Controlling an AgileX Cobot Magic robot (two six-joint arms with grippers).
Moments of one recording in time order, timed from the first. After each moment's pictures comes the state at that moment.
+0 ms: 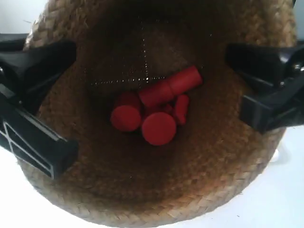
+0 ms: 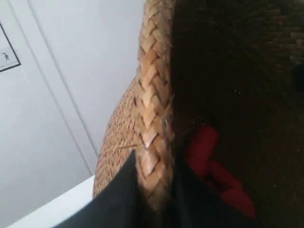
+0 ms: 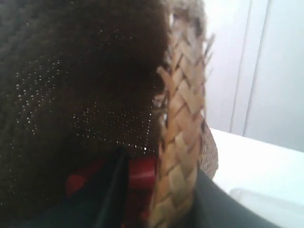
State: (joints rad) left arm -1.72 0.91 -0.71 -1.52 -1.12 1.67; right arm 1.22 0.72 -0.65 -1.38 0.65 1.47
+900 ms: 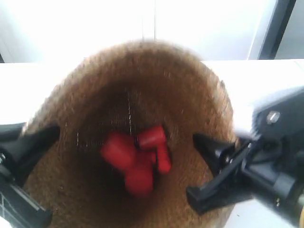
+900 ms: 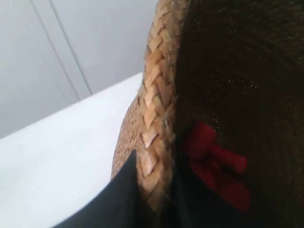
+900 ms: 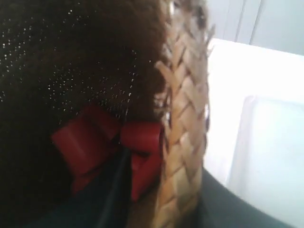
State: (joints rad) left arm -1.69 0.78 -0.42 -1.64 -1.07 1.50; right arm 1.29 0.89 -0.43 -1.50 0.69 1.82
